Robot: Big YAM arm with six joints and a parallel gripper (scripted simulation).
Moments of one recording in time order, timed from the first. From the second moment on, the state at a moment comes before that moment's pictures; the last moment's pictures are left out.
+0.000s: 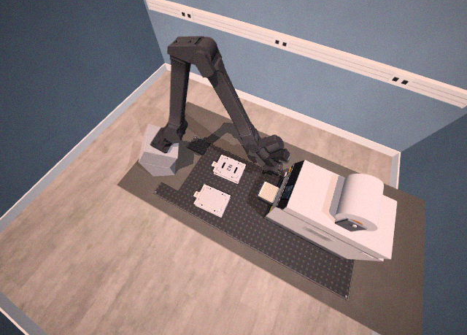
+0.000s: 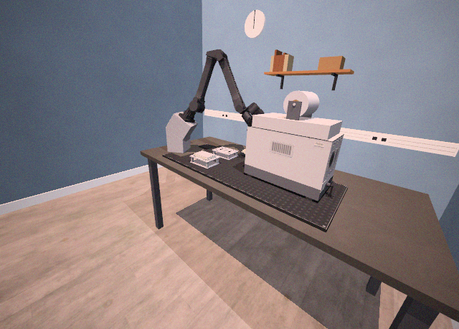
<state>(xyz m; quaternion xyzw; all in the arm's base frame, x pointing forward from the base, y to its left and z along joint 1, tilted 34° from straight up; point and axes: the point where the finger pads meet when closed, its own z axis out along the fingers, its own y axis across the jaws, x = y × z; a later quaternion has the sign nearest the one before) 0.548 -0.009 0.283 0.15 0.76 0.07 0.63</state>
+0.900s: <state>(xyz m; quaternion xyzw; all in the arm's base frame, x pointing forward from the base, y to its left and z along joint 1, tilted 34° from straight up) 0.428 0.006 0.300 0.15 0.74 0.07 0.65</state>
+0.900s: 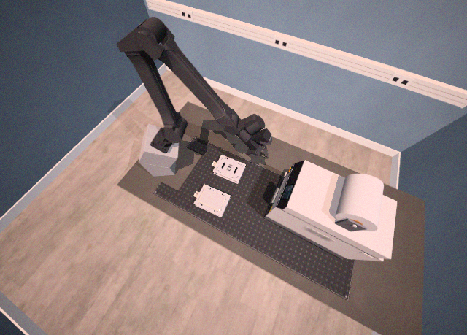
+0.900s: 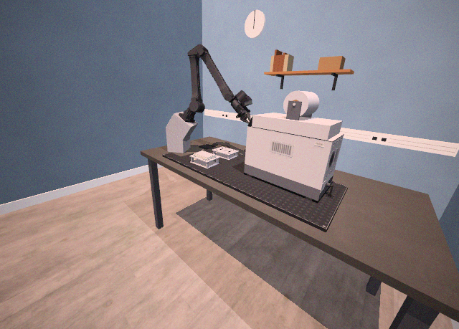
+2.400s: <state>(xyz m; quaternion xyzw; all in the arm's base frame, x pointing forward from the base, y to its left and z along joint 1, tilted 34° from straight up) 0.416 0.092 0.394 -0.42 0.65 -0.38 0.51</state>
